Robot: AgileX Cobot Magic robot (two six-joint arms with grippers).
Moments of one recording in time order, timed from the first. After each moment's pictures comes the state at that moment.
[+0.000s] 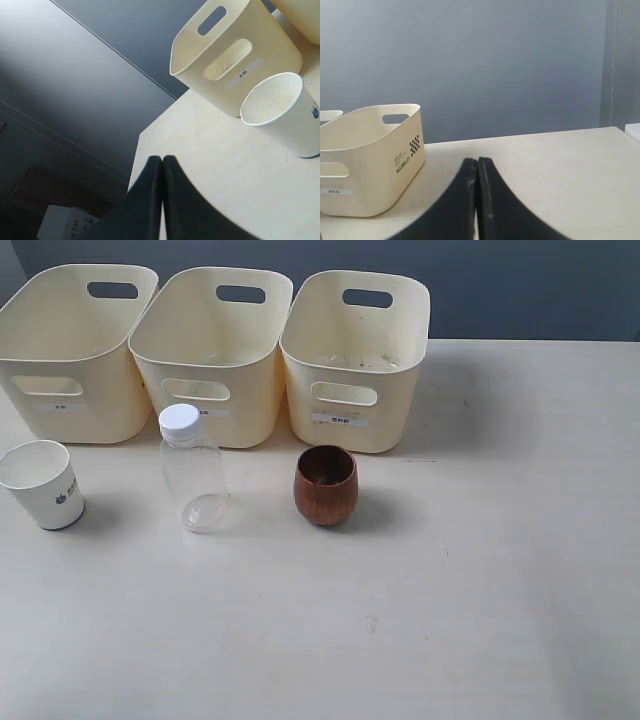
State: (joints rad) left arm -0.16 0.00 0.00 0.79 0.27 0.03; right arm 0.12 0.00 0.00 0.09 0.08 0.03
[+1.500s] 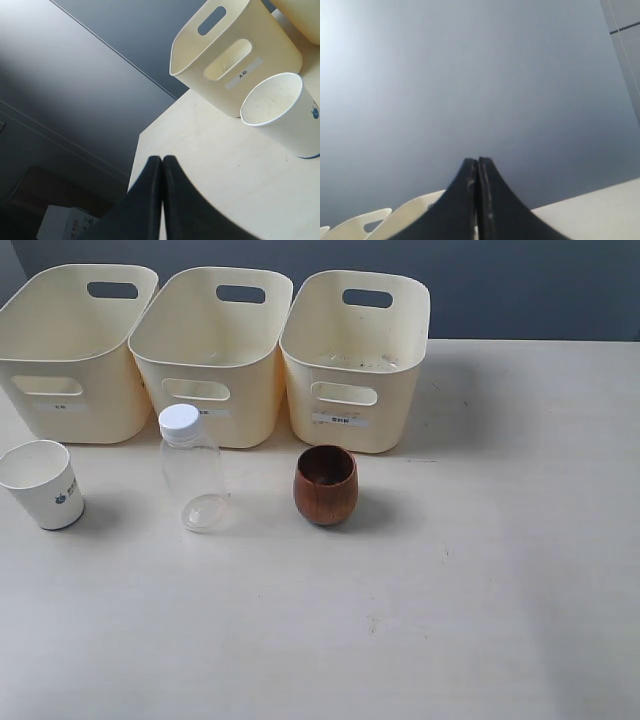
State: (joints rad) left arm -0.16 0.00 0.00 0.79 0.27 0.03; right arm 0.15 0.03 -0.06 0.19 -0.15 0.16
